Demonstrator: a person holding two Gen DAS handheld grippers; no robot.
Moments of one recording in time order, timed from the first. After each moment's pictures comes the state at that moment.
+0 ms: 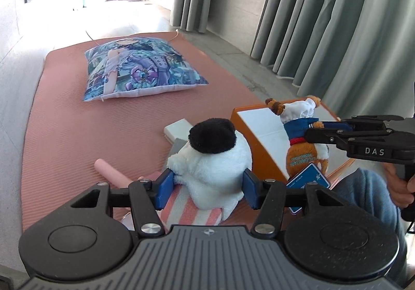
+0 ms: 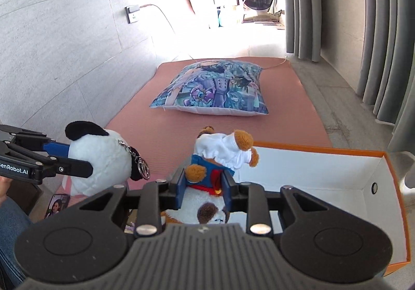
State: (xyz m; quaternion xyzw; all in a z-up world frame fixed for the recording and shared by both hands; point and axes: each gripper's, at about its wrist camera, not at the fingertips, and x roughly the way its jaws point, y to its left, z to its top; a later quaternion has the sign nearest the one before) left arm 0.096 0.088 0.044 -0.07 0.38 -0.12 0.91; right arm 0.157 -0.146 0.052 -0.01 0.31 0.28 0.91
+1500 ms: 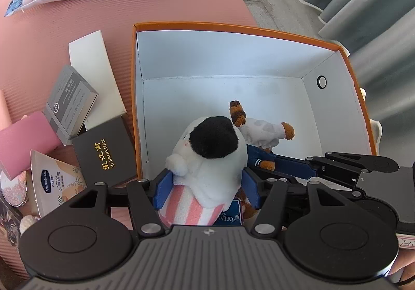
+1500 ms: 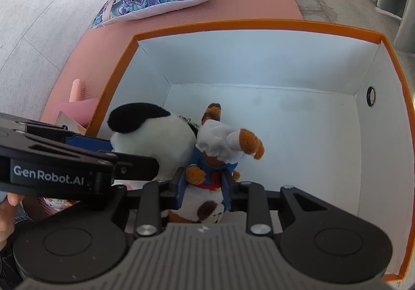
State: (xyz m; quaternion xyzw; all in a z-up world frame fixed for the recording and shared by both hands) left arm 0.238 -0.077 -0.054 -0.11 0.61 -0.04 0.78; right arm 0.261 -0.233 -0.049 0.00 0.54 0.27 0.79
